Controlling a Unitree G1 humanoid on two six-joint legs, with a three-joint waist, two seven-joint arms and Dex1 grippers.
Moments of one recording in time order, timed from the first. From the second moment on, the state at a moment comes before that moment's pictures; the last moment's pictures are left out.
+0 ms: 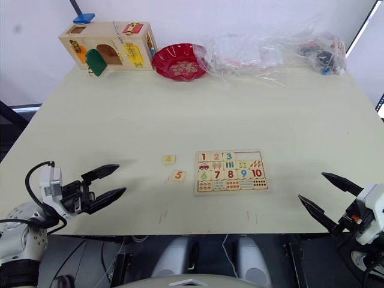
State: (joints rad) left arm 0.02 0.69 0.38 0.19 -0.65 0.04 -1.43; right arm 0.52 -0.58 -0.60 -0.54 0.58 0.22 1.01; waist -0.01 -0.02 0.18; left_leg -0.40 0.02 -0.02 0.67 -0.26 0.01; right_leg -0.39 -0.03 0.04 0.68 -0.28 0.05
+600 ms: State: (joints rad) left arm -0.49 0.78 0.00 0.35 -0.31 0.12 -1.38; right arm 0.51 -0.74 -0.61 -0.63 0.74 0.27 1.12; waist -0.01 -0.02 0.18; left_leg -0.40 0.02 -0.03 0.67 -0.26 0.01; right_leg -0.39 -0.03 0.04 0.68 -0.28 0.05
